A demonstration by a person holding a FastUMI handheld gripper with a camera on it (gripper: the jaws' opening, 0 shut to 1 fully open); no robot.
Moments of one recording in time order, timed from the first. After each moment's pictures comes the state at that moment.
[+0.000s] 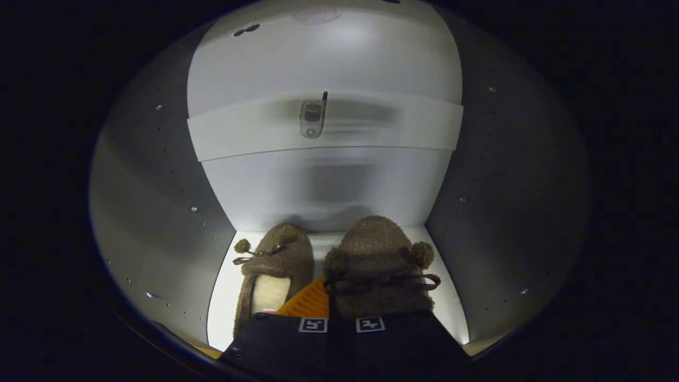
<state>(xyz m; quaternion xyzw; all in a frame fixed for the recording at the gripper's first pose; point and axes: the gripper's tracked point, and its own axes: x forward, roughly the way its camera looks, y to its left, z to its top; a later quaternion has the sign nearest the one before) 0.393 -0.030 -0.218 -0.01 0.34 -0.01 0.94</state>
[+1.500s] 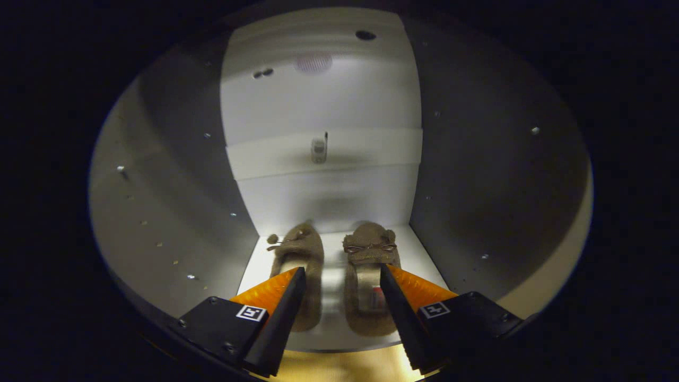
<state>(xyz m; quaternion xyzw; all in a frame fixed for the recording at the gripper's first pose) 0.292 -0.023 -0.133 0.01 0.24 0.00 0.97</state>
